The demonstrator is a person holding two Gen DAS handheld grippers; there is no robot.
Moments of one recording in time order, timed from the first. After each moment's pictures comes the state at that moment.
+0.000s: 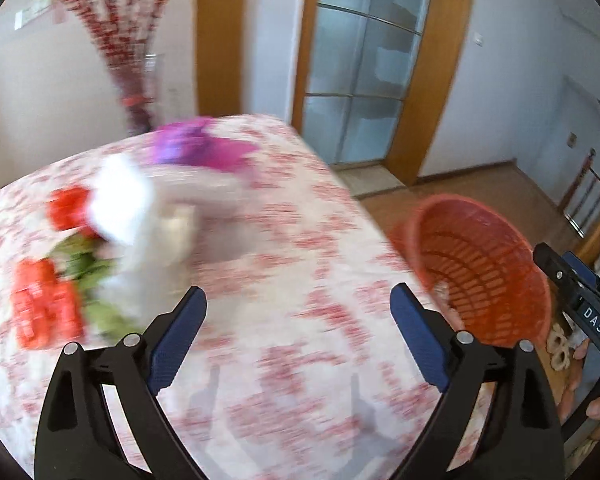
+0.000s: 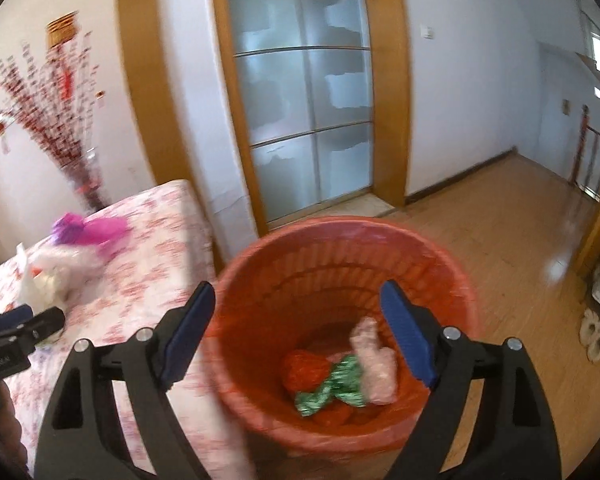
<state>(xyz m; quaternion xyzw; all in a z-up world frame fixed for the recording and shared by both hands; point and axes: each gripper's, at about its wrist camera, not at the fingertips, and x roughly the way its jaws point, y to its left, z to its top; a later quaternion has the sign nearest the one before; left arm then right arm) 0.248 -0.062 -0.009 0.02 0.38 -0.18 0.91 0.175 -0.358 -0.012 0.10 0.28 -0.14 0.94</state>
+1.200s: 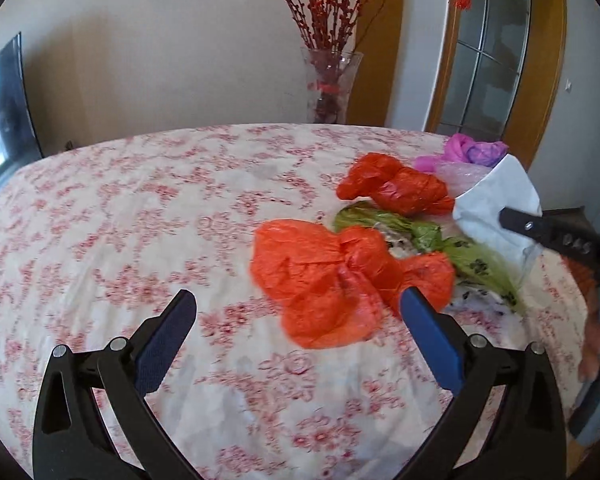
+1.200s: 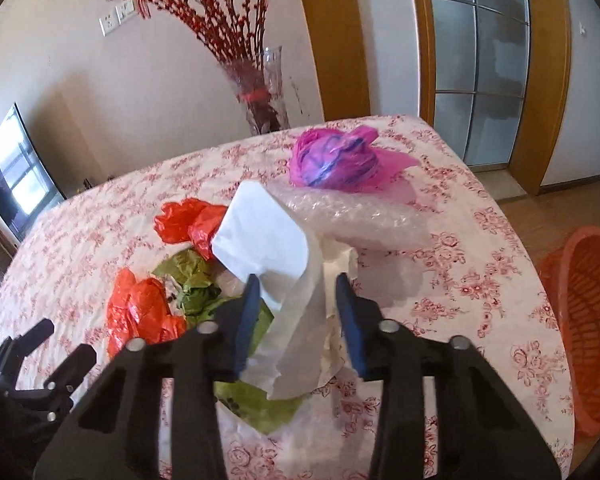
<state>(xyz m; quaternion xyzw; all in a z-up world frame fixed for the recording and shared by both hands) 0.269 0.172 -0.033 -0.01 0.36 -0.04 0.93 0.315 -0.090 -0.022 0.07 0.39 0.07 0.92</state>
